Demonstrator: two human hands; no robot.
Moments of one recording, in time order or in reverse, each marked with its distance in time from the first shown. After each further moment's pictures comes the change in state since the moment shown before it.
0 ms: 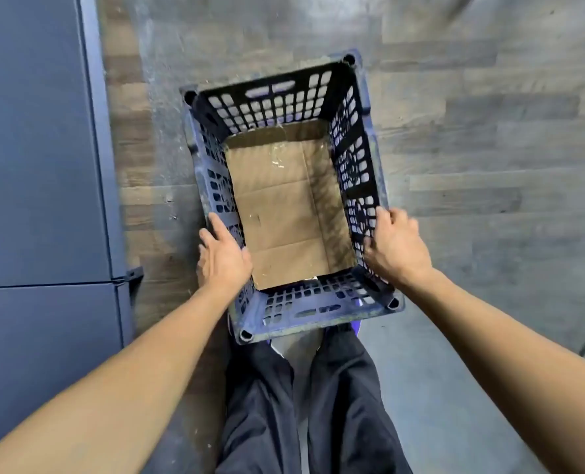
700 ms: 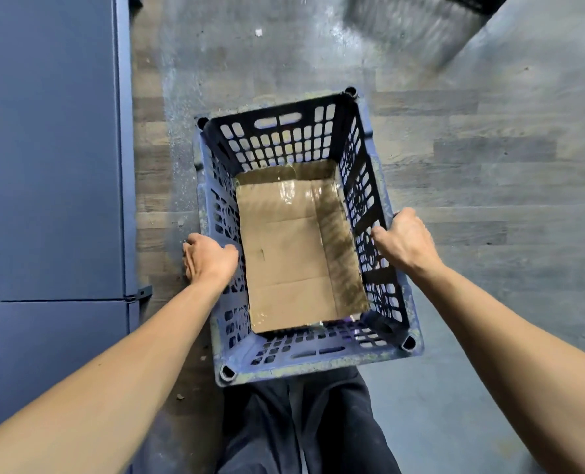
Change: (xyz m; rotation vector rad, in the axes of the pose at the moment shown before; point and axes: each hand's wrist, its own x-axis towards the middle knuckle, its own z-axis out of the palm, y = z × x) left_hand -0.002 0.023 -0.076 -0.358 0.109 -0.342; right_hand 0.022 -0.001 -0.077 0.300 0.080 0.219
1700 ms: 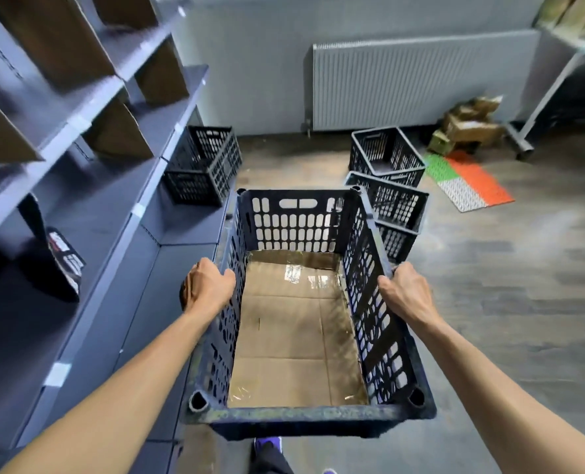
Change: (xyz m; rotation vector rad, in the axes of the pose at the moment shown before) left_hand -0.304 0.140 -0.424 -0.099 0.440 0.499; right_hand -0.259 -0.088 -0.439 0.229 0.389 -0.316
